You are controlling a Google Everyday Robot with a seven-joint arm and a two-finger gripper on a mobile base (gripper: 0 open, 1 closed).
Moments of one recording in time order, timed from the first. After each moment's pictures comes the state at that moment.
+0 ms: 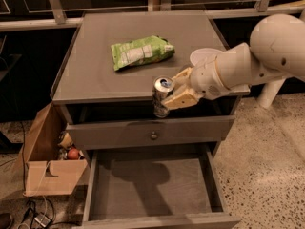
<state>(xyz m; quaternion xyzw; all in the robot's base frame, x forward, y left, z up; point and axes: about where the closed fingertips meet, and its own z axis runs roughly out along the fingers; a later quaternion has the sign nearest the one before) 0.537 -0.069 0.864 -0.59 0.69 0.19 0.38</state>
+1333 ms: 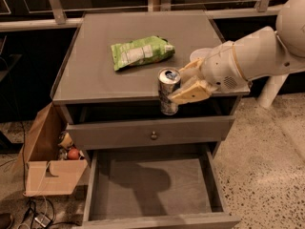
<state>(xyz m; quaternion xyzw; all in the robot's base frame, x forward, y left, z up) 0.511 -0.080 0.910 -0.59 0.68 0.19 0.38</state>
